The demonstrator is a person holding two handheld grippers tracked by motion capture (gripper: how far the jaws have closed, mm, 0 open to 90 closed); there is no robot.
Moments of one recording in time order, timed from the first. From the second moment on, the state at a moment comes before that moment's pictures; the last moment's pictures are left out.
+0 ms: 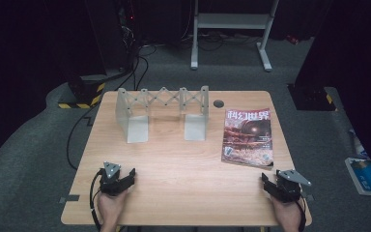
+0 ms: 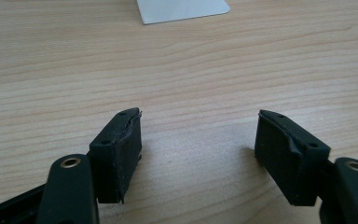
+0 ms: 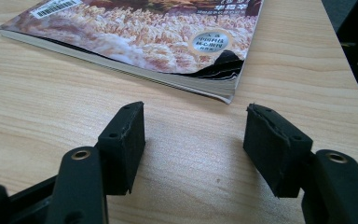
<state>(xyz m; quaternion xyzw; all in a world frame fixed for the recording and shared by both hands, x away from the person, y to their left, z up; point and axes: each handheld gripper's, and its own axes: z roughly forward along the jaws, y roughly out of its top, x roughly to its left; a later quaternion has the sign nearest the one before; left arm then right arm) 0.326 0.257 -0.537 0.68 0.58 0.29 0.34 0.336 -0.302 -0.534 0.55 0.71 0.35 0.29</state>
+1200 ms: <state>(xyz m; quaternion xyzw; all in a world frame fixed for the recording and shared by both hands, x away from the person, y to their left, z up) 0.327 0.256 -0.538 0.68 0.58 0.30 0.34 0.330 -0.301 -0.532 0.50 0.73 0.38 0.26</state>
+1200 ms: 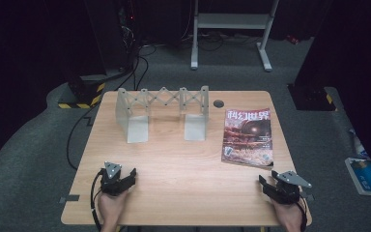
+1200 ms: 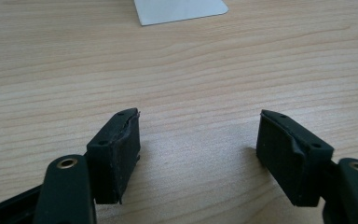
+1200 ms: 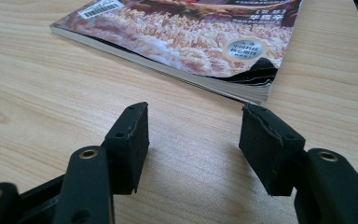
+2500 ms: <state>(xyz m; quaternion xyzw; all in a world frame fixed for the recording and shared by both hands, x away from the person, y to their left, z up) 0.328 0.256 -0.538 0.68 0.58 0.30 0.34 0.354 -0.316 -0.510 0.57 0.68 0.38 0.25</state>
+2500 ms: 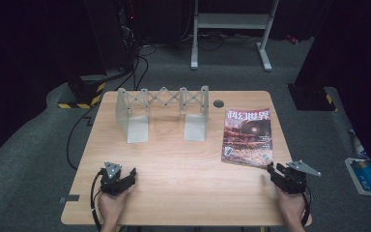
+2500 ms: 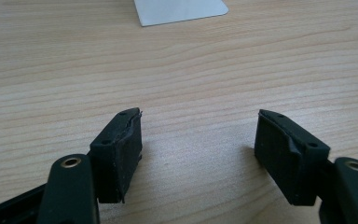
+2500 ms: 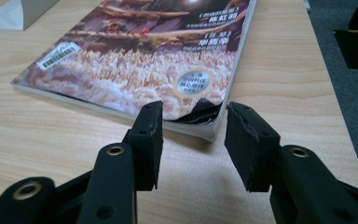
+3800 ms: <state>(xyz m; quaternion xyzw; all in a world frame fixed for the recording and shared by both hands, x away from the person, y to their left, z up) 0.328 0.256 -0.538 0.68 0.58 0.30 0.35 0.421 -0.315 -0.510 0.62 0.66 0.36 0.22</state>
